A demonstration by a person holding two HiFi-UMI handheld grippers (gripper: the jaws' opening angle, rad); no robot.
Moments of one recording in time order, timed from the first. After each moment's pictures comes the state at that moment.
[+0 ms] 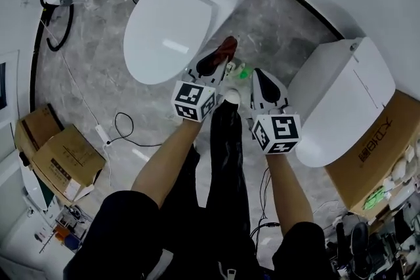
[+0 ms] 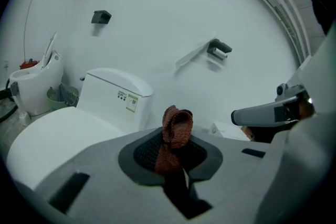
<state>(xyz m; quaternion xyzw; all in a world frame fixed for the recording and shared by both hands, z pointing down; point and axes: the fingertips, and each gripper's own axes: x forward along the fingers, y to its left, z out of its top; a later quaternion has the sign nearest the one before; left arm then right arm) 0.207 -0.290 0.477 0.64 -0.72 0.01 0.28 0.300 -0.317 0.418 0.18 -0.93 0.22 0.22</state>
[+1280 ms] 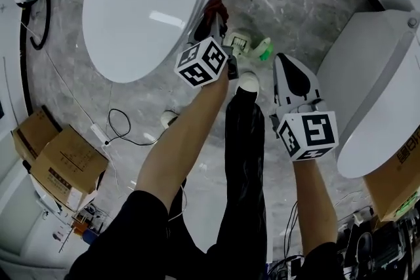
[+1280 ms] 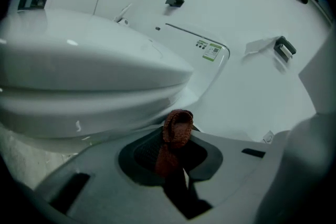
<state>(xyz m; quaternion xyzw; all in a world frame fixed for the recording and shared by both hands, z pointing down) 0.142 -0.246 0.771 0.40 -0.82 -0.12 0.39 0.318 -0.287 0.631 0.18 -0.92 0.22 0.25</state>
